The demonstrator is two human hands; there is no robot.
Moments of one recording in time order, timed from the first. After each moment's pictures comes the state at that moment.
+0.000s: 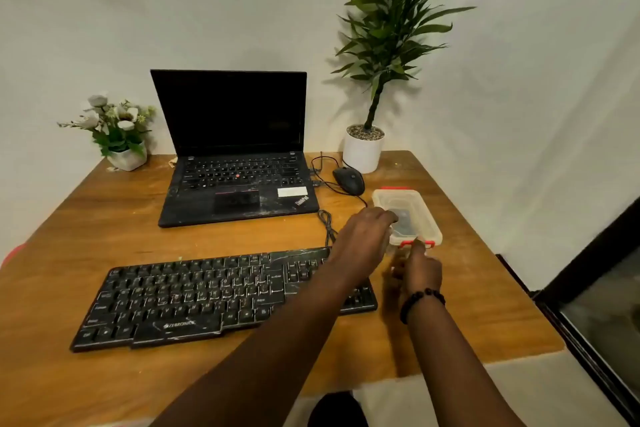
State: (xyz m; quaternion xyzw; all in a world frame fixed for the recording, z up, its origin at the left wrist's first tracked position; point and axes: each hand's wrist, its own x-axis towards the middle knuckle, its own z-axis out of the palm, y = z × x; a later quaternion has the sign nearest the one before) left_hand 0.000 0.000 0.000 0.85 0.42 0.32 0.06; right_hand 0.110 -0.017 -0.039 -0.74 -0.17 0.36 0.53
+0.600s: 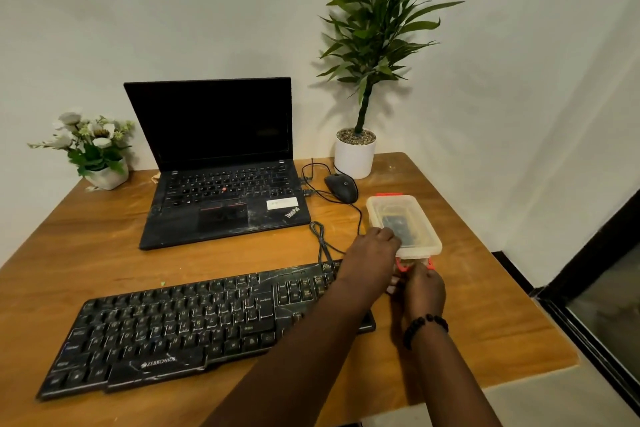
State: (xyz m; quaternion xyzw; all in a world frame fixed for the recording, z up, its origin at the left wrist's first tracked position) left_hand 0.027 0.014 -0.018 0.88 0.43 0.20 0.02; right_hand 0.118 -0.019 -0.044 -0.72 -0.17 0.35 0.57
